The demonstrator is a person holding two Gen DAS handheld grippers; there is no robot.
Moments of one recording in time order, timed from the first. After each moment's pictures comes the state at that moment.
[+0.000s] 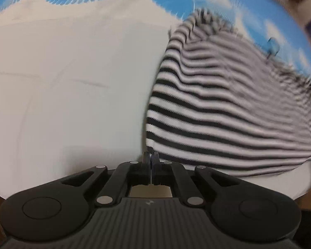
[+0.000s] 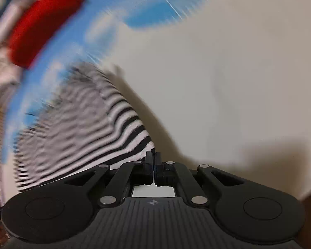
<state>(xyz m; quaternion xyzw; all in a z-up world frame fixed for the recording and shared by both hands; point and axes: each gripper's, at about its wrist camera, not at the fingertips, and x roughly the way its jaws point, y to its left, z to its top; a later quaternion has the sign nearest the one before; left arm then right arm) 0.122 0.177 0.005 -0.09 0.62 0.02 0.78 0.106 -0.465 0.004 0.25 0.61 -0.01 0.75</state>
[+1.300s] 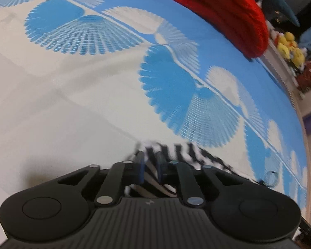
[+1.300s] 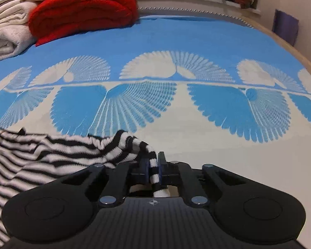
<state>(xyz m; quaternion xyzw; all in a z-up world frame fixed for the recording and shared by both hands) 0.272 0.188 -0.025 -0.28 0.49 0.09 0.82 0.261 -0.331 -0.014 0.00 0.45 0.02 0.89</state>
